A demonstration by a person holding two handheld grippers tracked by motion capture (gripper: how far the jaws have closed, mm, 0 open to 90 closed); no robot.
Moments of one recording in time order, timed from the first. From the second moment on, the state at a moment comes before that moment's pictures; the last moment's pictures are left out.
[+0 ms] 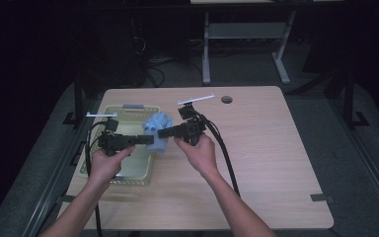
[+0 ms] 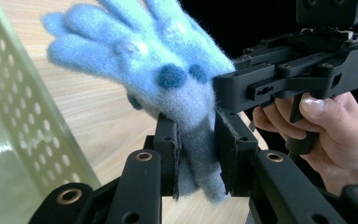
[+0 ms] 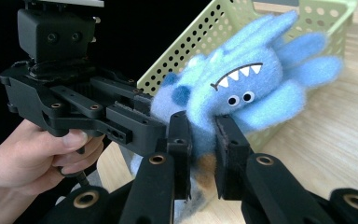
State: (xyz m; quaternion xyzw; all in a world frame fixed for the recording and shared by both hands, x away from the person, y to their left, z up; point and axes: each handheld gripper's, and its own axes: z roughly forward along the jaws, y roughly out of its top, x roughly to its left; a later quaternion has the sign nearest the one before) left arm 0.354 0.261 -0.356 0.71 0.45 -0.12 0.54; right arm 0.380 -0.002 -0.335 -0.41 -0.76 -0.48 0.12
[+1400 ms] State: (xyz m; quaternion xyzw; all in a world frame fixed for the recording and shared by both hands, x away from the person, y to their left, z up) left arm 0.354 0.313 -0.360 0.70 0.48 -0.10 0.52; right arm 0.396 0.053 -0.348 -0.40 -0.77 -0.48 0.15
